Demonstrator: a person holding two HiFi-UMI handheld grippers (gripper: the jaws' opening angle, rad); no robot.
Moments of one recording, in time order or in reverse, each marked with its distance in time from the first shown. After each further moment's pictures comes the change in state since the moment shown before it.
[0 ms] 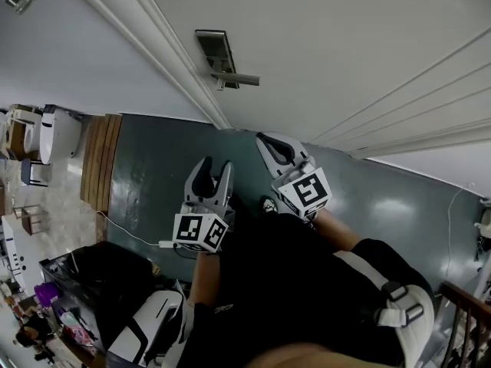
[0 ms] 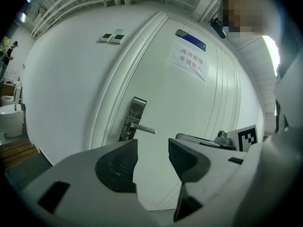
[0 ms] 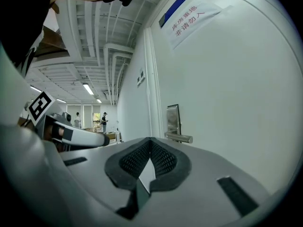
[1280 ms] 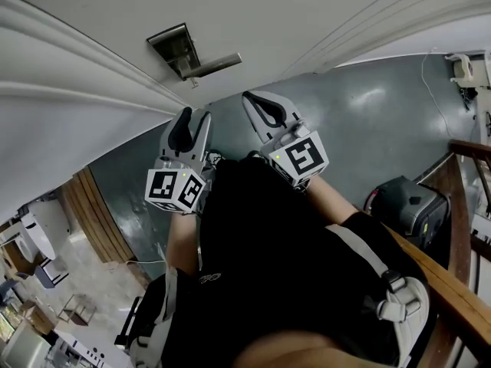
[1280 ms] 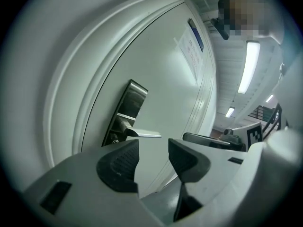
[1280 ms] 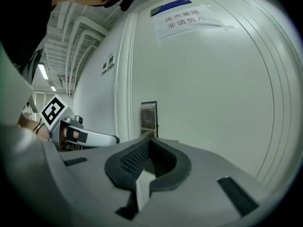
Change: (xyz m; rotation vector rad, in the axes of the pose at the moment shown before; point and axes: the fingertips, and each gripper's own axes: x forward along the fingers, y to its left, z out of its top) left arm 0.122 0.084 0.026 0.017 0.240 -0.567; right arm 0.071 -0.030 0.008 0.049 0.059 -0.544
